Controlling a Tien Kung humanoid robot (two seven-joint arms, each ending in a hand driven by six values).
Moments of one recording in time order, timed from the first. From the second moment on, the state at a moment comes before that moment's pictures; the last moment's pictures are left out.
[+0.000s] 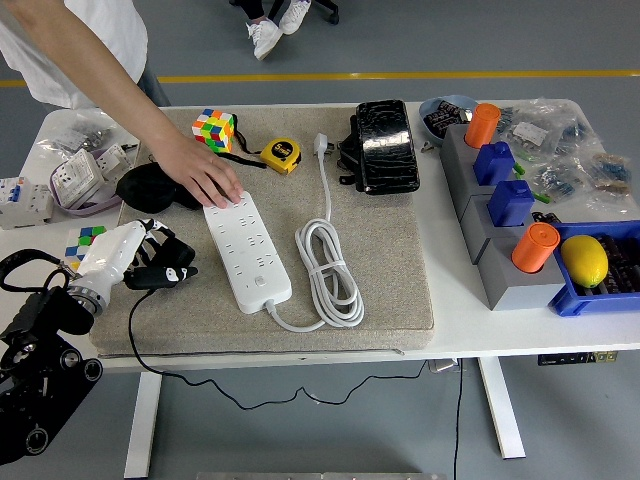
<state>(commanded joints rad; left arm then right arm) -0.20 0.28 -1.13 -1.17 2.04 0.21 0.11 -0.13 -0.22 1.19 0.36 -0.36 -0.10 0.00</state>
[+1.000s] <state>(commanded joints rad) -0.31 0.32 -1.00 -1.17 1.79 0.18 -0.11 -0.13 -0.22 1.20 0.36 -0.36 -0.10 0.00</state>
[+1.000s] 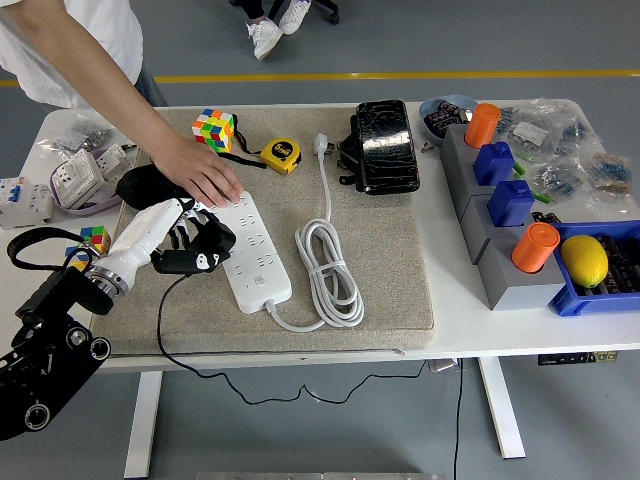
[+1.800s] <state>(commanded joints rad) -0.42 0.34 -0.93 -1.04 1.91 0.18 -0.21 -0.13 -0.23 1.20 0.36 -0.37 -0.10 0.00</state>
